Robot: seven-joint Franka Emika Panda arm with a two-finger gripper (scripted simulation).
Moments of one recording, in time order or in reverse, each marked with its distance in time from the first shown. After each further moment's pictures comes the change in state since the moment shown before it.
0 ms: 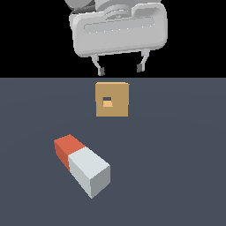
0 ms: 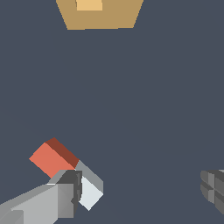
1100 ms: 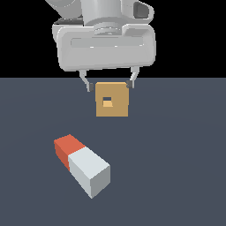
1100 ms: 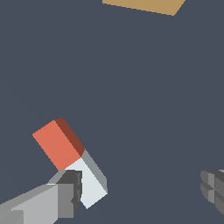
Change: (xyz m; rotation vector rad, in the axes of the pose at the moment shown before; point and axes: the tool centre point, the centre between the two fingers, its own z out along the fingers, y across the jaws) arm -0.023 -0.027 0.033 0.021 0.010 -0.202
